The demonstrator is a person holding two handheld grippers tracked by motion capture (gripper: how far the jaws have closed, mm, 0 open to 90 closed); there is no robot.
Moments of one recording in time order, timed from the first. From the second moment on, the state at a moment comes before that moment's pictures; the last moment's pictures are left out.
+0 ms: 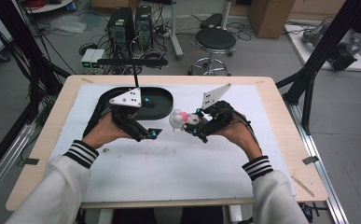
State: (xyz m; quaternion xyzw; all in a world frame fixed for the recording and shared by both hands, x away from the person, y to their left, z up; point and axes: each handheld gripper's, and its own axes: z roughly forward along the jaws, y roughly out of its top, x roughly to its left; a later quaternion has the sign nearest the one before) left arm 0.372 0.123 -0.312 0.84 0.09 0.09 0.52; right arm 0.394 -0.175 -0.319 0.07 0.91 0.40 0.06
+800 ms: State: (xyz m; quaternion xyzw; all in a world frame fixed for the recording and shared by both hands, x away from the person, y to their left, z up) left arm 0.377 0.085 -0.312 0.86 0.07 0.07 0.49; right arm 0.390 -0.155 -0.317 0.06 0.91 0.40 0.06
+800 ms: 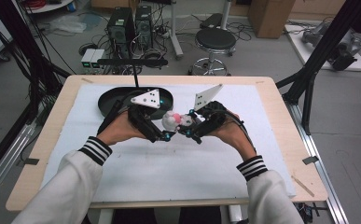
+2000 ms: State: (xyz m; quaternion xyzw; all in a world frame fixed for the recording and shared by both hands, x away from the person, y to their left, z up) left arm 0.379 0.084 -0.314 0.89 0.06 0.06 0.45; right arm 0.388 -0.147 -0.319 0.05 0.92 0.39 0.05
